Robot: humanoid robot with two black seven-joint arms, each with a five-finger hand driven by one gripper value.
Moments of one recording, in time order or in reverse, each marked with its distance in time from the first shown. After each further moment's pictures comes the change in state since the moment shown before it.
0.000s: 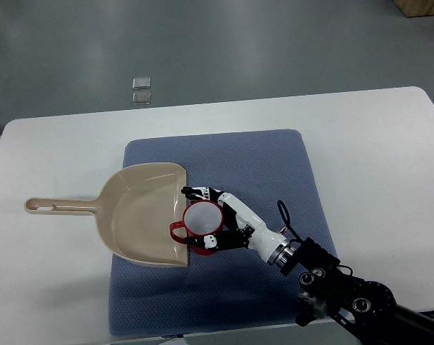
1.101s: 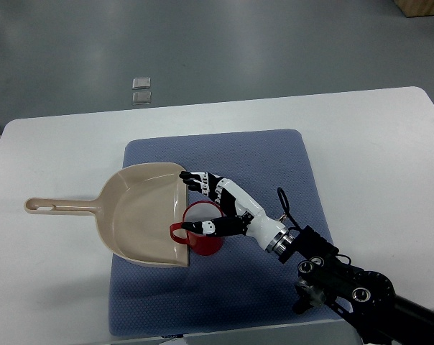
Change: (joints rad) left arm 0.000 0.000 0.000 0.000 0.000 0.000 0.000; right arm 0.034 0.000 0.033 0.021 0.011 0.000 0.000
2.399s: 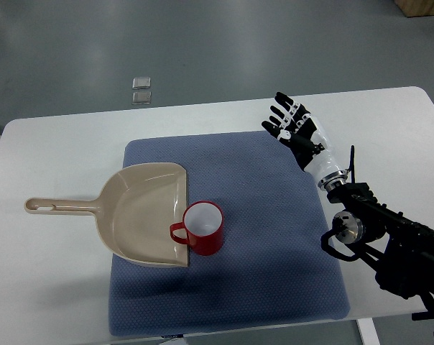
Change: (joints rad) left arm 0.000 0.000 0.000 0.000 0.000 0.000 0.000; right arm 0.166 -0.148 0.073 -0.110 0.705 0.003 0.000
